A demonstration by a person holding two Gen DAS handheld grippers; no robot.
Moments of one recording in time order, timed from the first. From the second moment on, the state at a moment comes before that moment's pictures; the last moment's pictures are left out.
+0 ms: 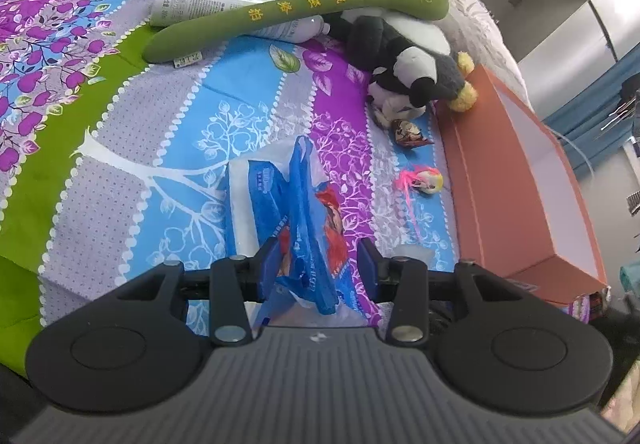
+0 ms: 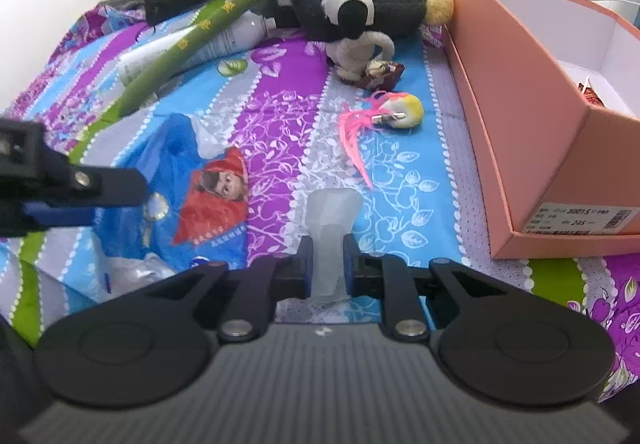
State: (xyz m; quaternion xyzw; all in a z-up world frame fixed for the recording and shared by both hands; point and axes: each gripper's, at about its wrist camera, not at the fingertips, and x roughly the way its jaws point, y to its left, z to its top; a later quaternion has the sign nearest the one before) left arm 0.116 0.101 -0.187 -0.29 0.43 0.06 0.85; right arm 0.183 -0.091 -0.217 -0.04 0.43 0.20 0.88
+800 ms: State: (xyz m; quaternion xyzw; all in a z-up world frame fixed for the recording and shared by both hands) left arm 0.125 0.087 -0.169 -0.25 0.40 0.05 0.88; right arm 0.185 -0.122 -0.160 0.00 0.40 0.22 0.89
